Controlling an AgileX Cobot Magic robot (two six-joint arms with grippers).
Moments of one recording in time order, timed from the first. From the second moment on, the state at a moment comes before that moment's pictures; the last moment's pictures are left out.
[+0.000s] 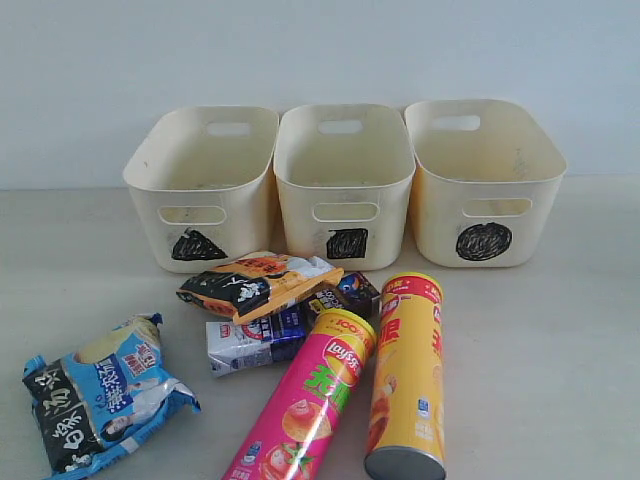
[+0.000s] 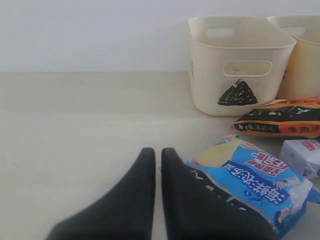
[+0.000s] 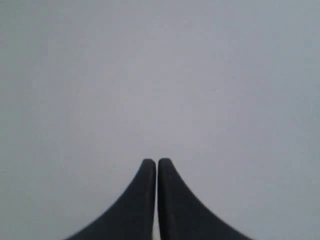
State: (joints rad) left arm -0.01 0.00 0.00 0.01 0.28 -0.02; right arm -0.06 0.33 -0.38 -0.09 -0.28 0.40
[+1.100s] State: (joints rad) left arm -0.01 0.00 0.00 0.01 0.28 -0.02; right arm -0.06 1.28 -0.85 -1.15 0.53 0.63
